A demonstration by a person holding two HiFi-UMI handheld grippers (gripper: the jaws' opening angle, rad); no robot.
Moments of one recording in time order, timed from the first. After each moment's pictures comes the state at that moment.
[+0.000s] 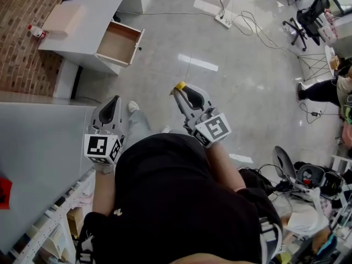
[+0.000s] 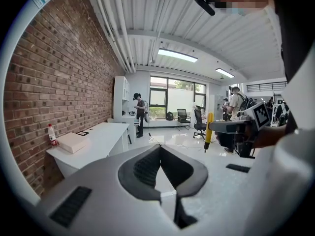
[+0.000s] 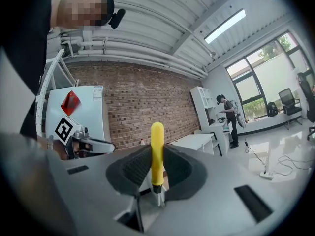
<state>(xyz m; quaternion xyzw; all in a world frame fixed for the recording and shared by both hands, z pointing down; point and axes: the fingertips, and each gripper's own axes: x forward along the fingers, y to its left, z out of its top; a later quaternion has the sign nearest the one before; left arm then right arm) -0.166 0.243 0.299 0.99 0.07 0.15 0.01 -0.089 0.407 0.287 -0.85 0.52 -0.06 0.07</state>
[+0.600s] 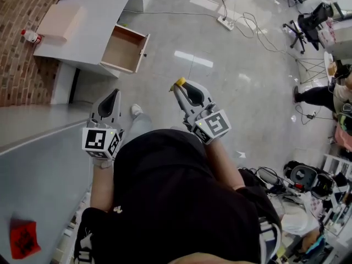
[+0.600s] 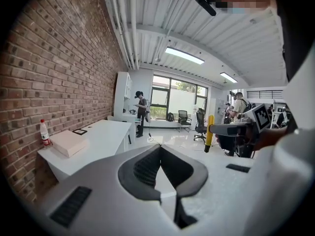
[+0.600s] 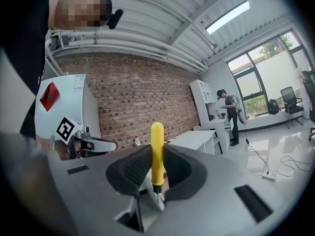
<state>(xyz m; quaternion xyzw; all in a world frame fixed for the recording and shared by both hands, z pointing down) -0.067 0.127 0.314 0.98 0.09 0.15 0.04 0.002 0.290 0.298 -0.85 0.51 -0.09 0.06</state>
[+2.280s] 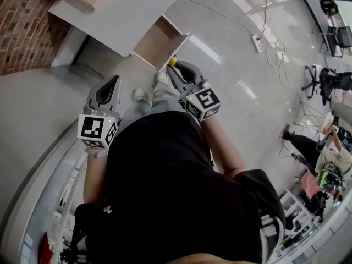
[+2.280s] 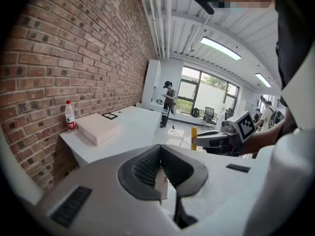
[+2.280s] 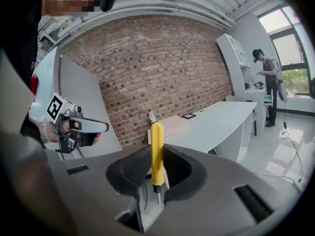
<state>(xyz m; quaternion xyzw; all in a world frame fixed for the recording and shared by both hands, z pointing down) 0.012 -0.080 0.379 0.97 -0.04 0.22 0.11 0.131 0.020 0.418 -0.73 0.64 -0.23 -0.02</state>
